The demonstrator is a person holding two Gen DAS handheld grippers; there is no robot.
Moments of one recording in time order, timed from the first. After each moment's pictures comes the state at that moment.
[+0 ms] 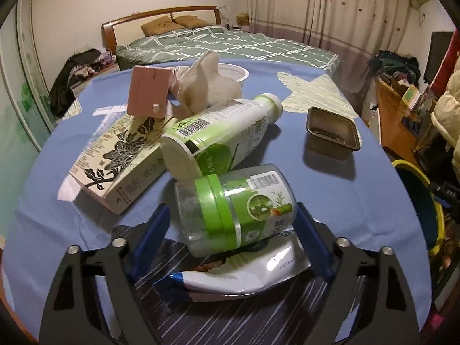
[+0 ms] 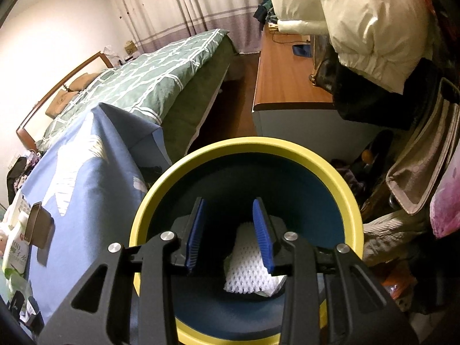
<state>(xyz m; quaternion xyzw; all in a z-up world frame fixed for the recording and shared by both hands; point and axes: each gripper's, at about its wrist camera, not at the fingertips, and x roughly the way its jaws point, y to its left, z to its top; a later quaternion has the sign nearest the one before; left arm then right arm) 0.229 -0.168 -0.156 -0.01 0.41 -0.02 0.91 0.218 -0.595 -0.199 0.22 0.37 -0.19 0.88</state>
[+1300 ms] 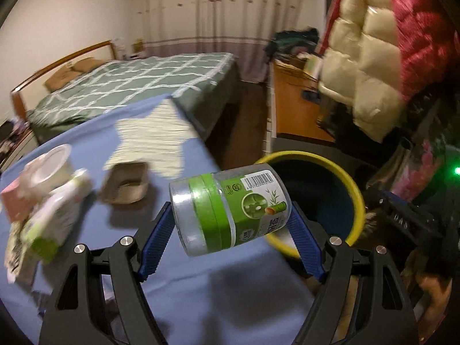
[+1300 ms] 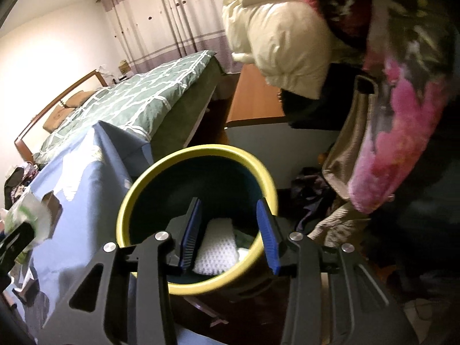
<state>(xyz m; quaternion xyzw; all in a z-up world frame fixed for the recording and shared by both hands) 0.196 -0.364 -0.106 0.09 0.36 -0.26 0.89 0.116 -0.609 -0.169 0.21 0.33 -0.23 0.89</state>
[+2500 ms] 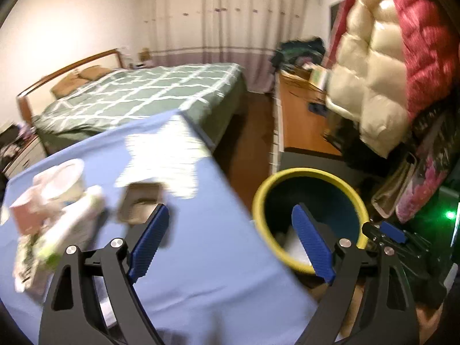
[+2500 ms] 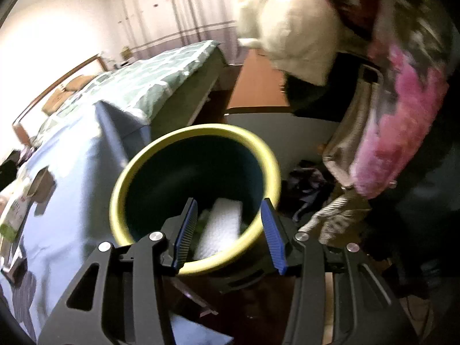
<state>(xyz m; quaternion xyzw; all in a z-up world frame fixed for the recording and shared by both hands) 0.210 -0.334 -0.085 0.08 0.33 -0.23 0.91 0.123 -0.586 -0.184 0.18 0.36 -0.21 0.89</state>
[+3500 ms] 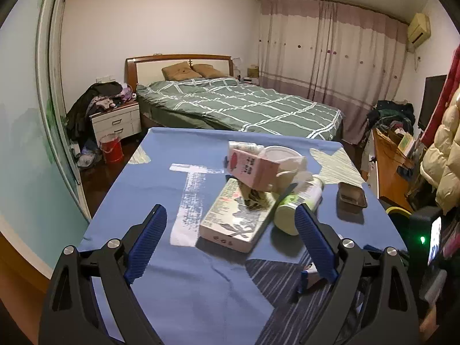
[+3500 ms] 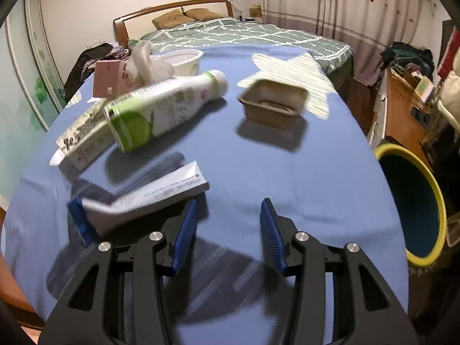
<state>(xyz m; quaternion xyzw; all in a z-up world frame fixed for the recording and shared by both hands) 0.161 -0.022 -0.064 -0.04 0.28 -0.01 0.96 0.214 -0.292 -0.178 0.01 0.42 0.04 0.91</state>
